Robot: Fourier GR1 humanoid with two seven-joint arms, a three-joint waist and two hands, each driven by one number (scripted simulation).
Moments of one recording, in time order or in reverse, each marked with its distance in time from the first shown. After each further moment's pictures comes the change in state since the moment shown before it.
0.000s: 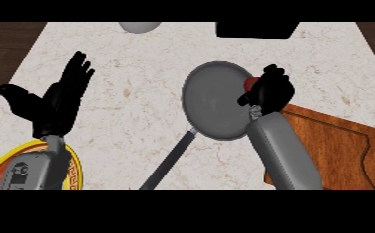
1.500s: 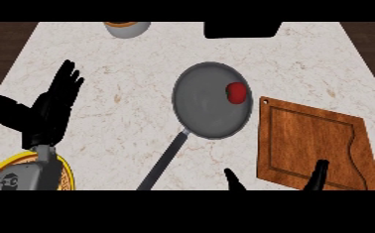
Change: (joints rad) left arm 0.069 0.010 0.032 -0.024 -0.002 0.008 -0.006; right arm 0.943 0.009 0.528 -0.806 0.146 -0.853 -0.097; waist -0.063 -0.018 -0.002
